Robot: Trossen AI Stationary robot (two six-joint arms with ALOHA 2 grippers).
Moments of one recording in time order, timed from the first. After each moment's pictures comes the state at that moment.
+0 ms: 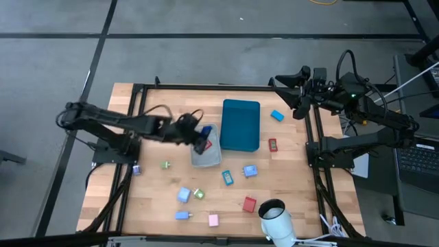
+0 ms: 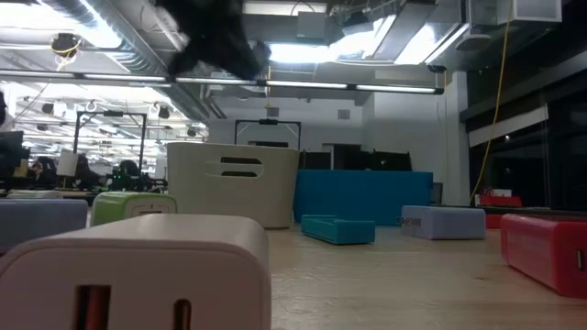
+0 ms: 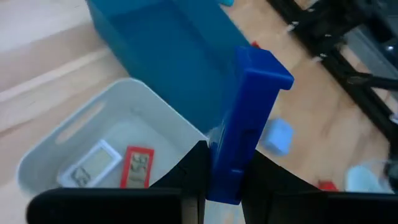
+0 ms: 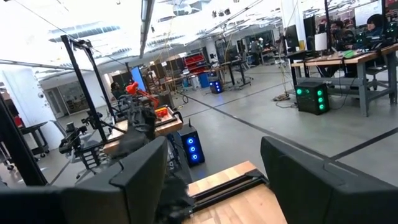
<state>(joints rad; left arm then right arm) -0.04 1.34 1.04 -0.47 -0.29 -0.88 -0.14 0.90 1.19 -0.16 0.12 0.26</state>
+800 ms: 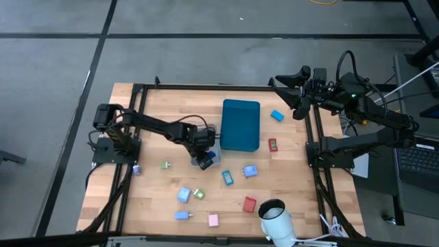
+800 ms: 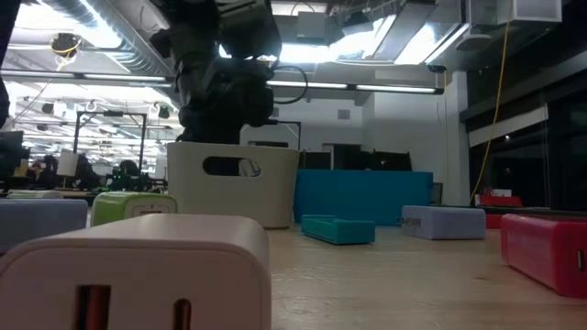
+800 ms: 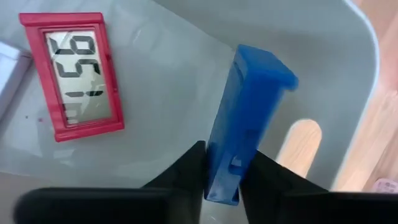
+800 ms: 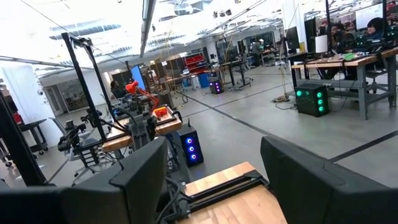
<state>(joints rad) 0.01 1.70 1.04 -0.50 0.18 -0.67 -0.14 0.90 1.19 -0.16 0.11 0.24</state>
